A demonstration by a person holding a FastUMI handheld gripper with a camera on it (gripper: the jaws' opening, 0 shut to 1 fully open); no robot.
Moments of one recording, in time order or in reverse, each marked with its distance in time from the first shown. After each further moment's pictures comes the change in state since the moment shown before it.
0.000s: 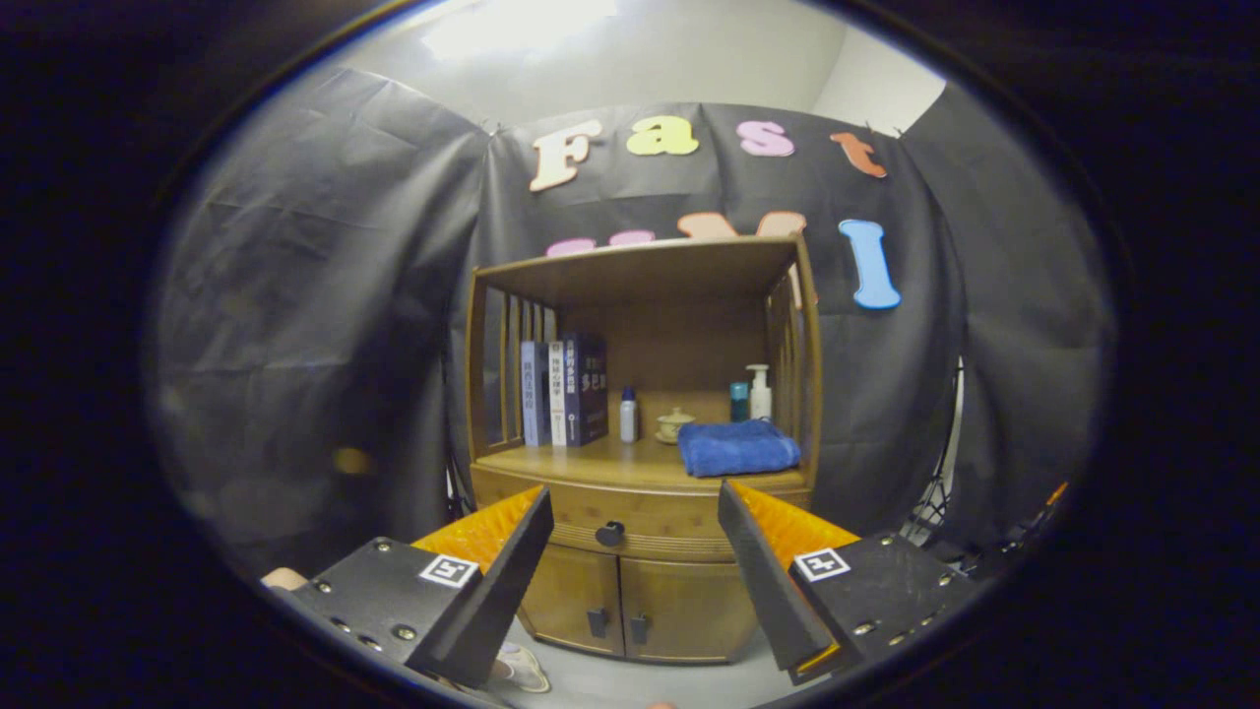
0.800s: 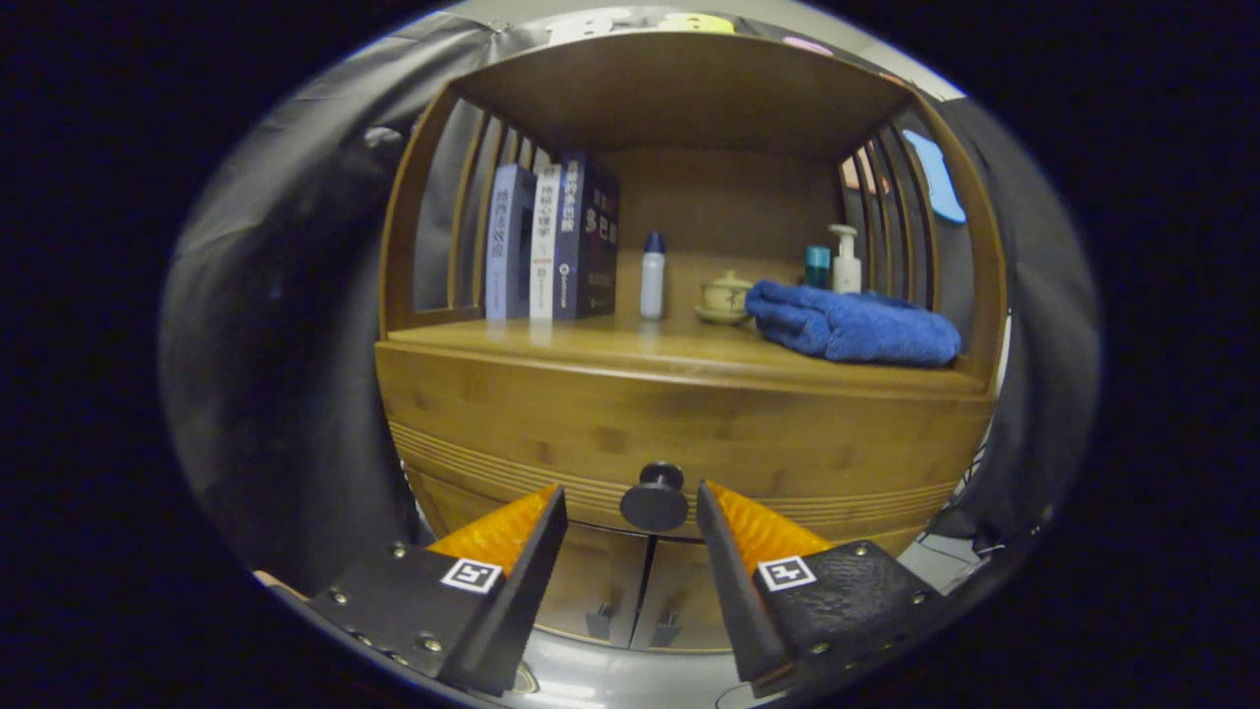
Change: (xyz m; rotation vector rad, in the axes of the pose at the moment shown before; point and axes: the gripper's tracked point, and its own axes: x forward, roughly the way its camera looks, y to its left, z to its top) arm 0.205 0.043 -0.170 -0.063 0.266 -0.095
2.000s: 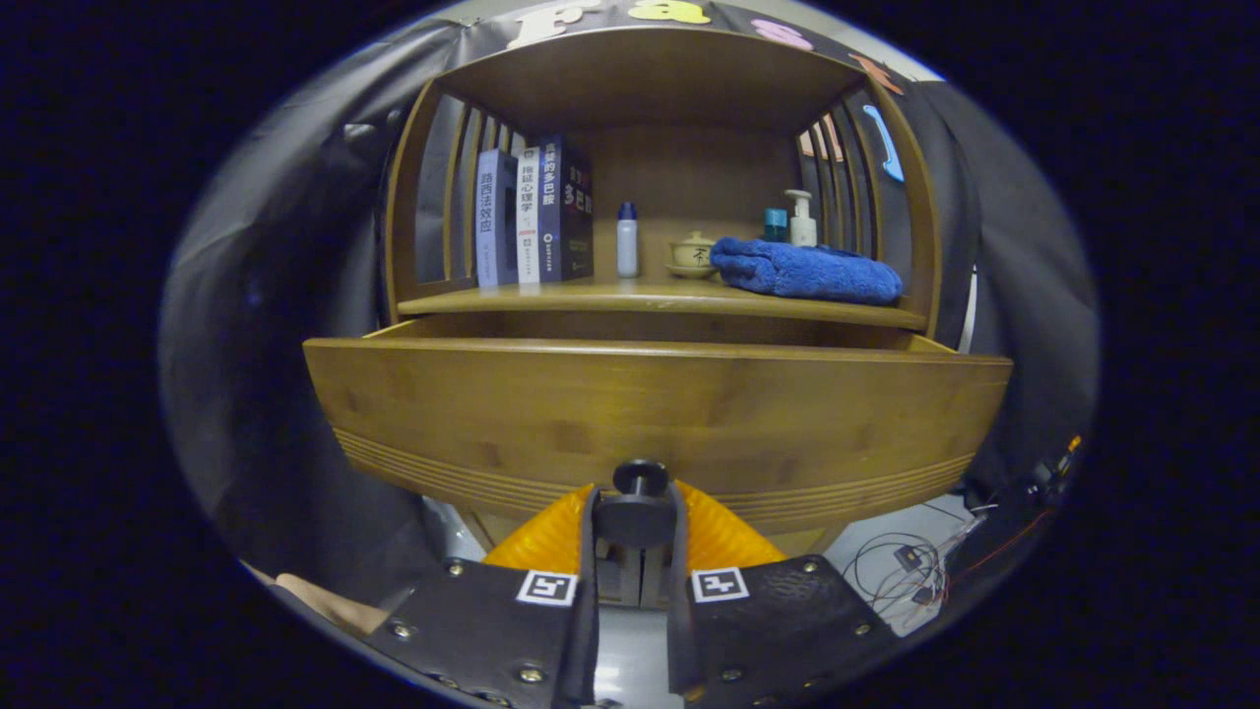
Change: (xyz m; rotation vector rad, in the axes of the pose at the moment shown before) arm -0.103 -0.003 -0.034 0.073 0.100 -0.020
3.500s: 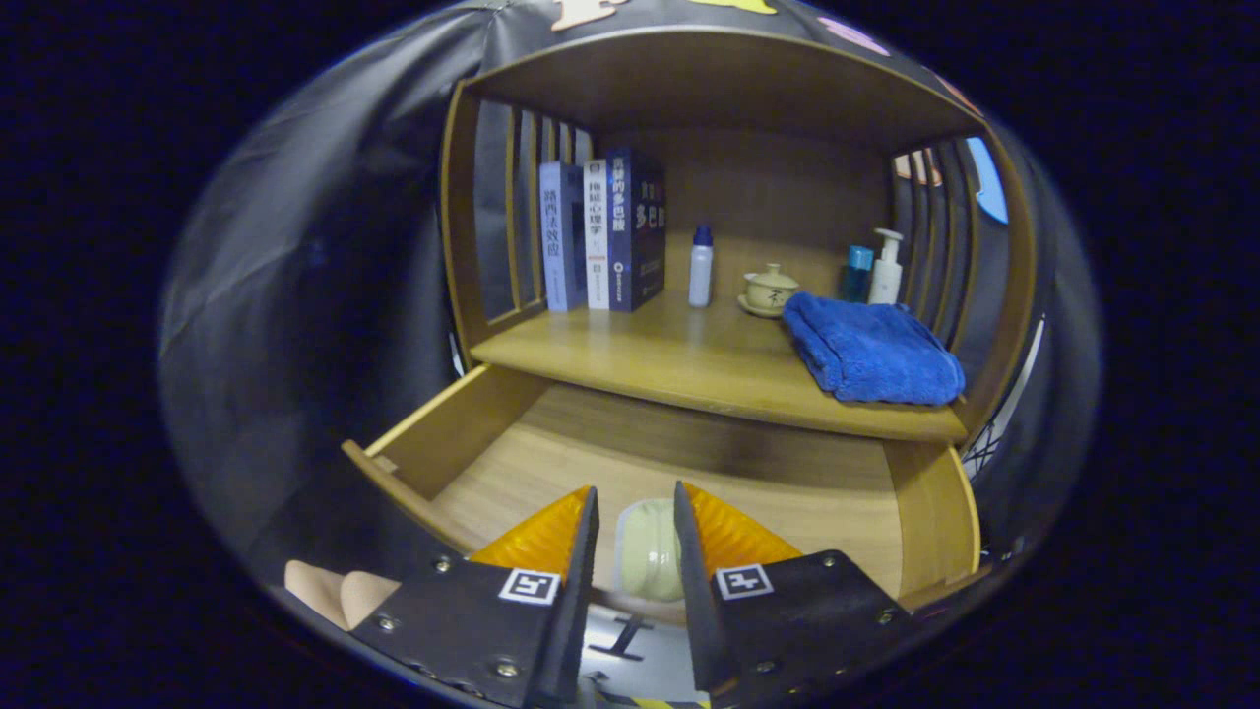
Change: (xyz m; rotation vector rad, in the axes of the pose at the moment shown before) arm 0.018 0.024 0.102 -0.136 0.188 0.190
